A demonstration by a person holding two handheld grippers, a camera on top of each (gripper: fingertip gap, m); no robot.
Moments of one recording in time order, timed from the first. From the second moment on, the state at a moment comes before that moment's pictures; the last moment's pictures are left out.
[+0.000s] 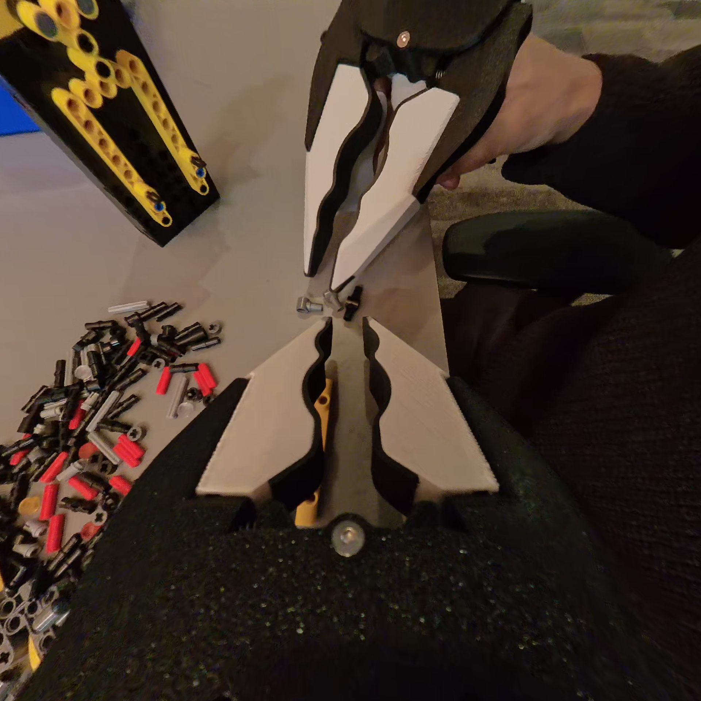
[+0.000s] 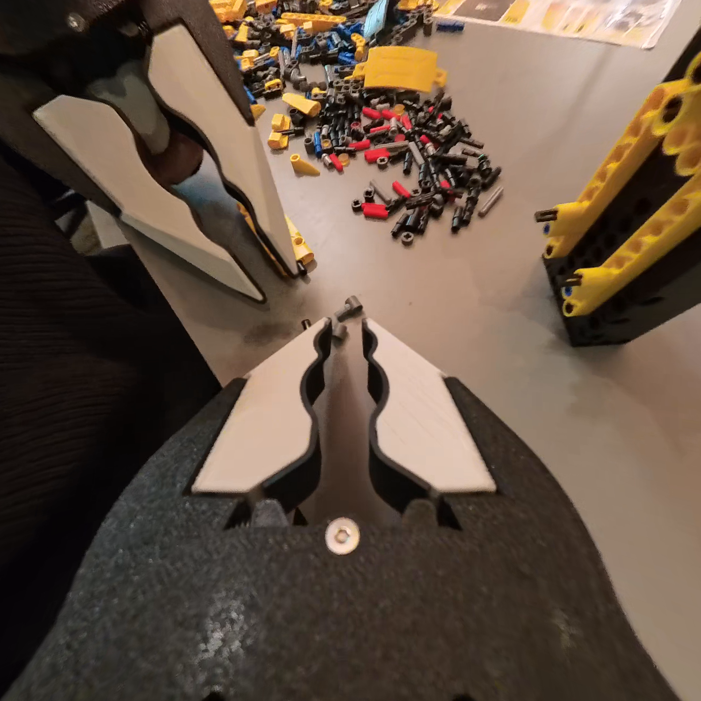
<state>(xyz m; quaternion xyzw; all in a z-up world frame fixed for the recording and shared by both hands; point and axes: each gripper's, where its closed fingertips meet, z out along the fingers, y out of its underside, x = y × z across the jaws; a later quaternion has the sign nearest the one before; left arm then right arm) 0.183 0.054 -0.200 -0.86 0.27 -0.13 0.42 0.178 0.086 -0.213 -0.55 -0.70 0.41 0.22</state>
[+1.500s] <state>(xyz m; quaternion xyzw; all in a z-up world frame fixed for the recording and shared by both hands) 0.154 0.057 -0.190 -0.86 0.20 -0.12 0.45 0.174 0.073 -0.222 -0.56 -0.71 0.39 0.17</state>
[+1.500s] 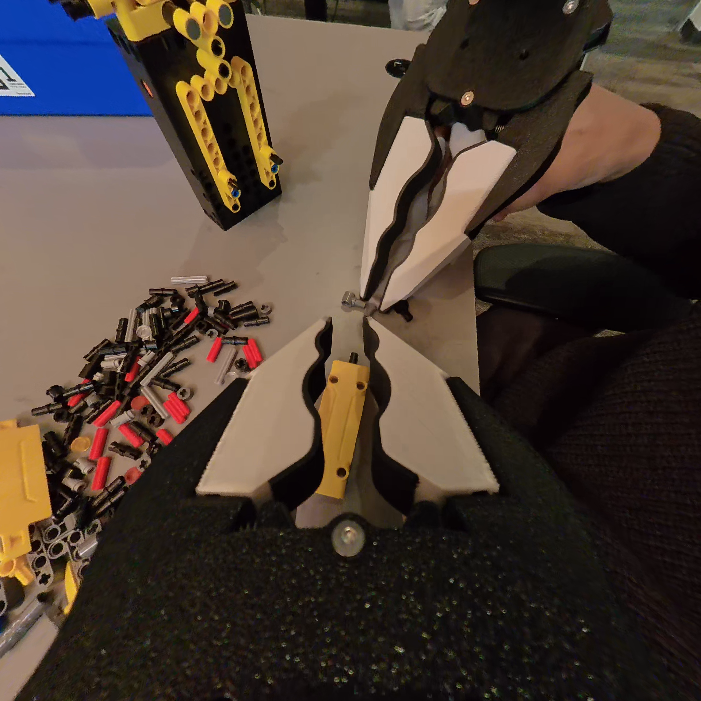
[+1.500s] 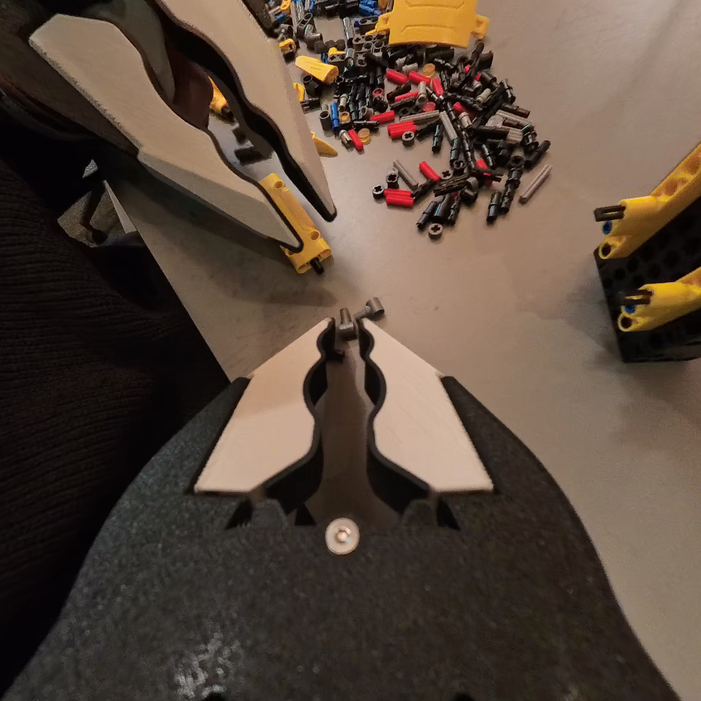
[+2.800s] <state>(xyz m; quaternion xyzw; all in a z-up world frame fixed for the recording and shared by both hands) 0.012 0.006 -0.108 -0.74 -0.05 -0.22 0.64 0.141 0.096 -0.108 -0.44 -0.52 0.66 0.33</state>
